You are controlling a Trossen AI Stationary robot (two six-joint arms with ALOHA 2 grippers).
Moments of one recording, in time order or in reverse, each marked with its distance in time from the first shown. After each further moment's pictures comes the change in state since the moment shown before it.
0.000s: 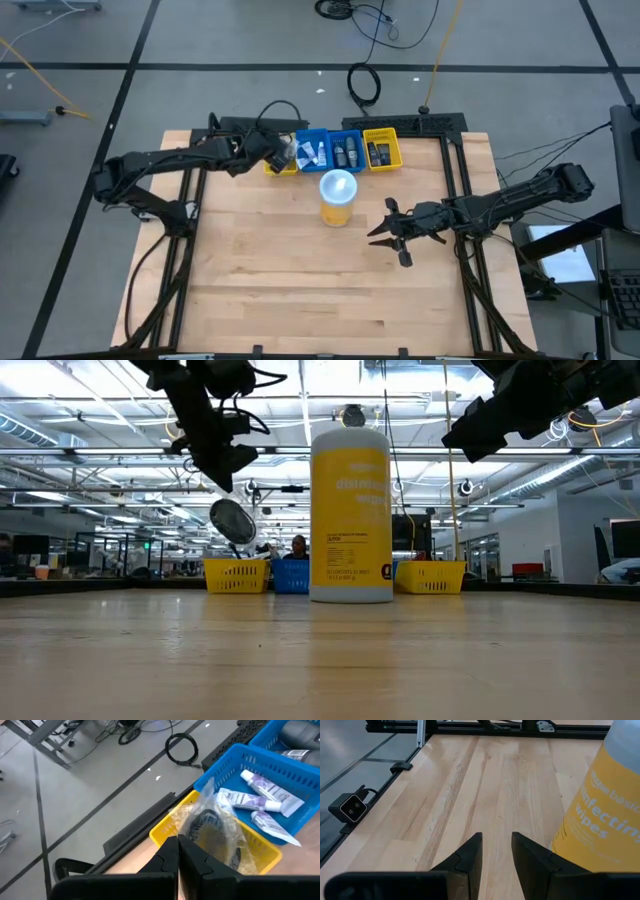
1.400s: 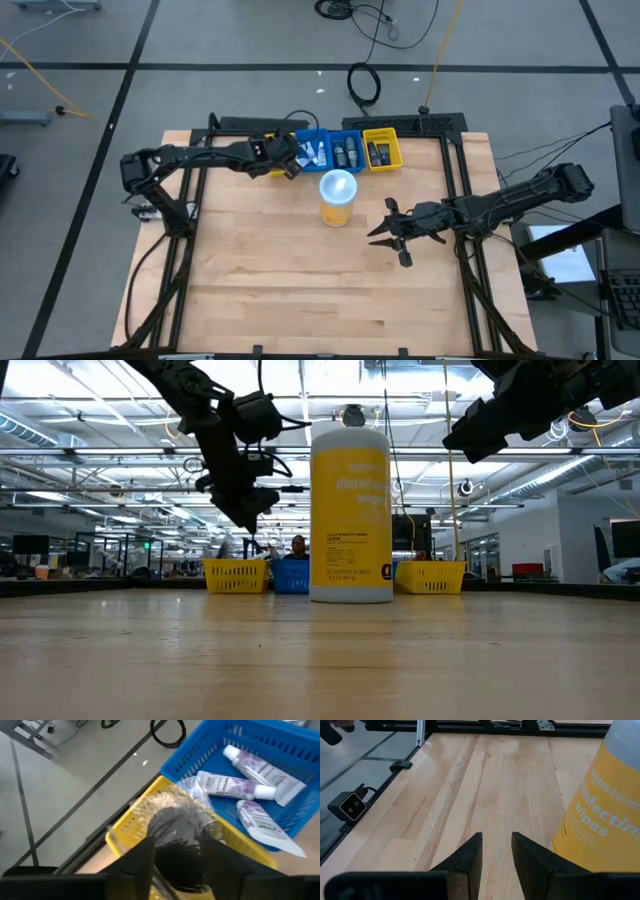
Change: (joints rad) left arm 0.023 0.233 0.000 0.149 0.074 0.006; right arm 0.000 0.000 0.000 -0.007 0.000 0.000
